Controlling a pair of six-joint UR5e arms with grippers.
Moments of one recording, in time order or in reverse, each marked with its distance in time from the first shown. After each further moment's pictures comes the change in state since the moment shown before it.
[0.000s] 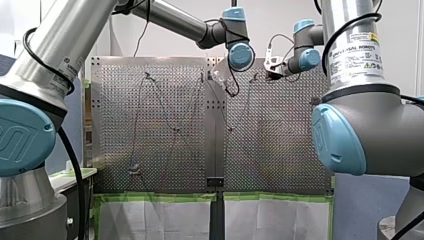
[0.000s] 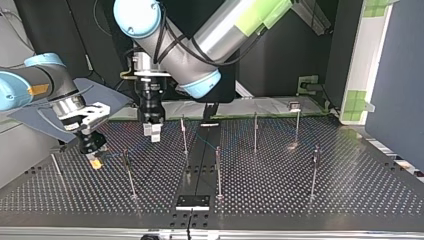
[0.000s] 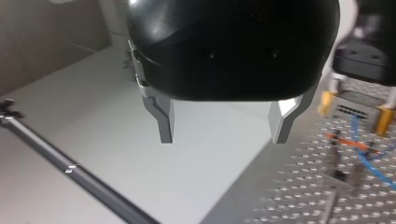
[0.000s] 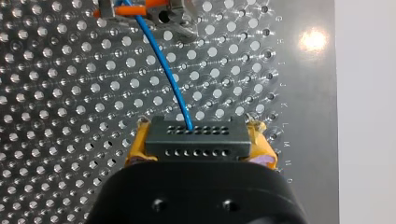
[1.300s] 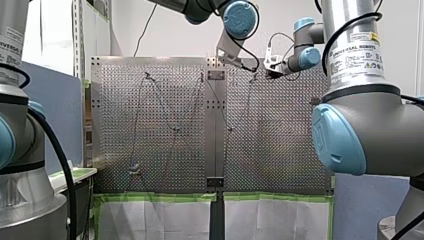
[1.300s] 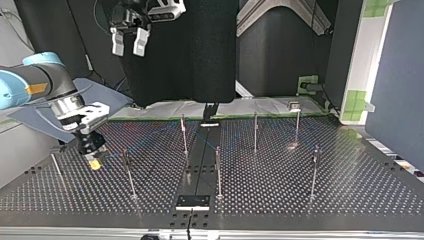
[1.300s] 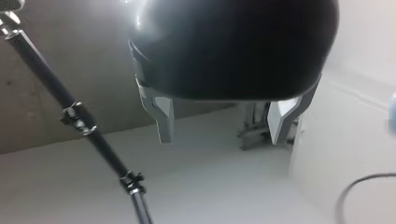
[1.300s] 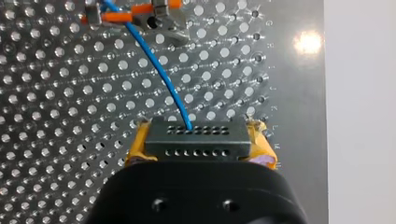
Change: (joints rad) left arm -0.287 0.295 -0.348 0.348 -0.137 -0.171; right arm 0.001 -0.010 0.000 0.000 -0.001 -0.005
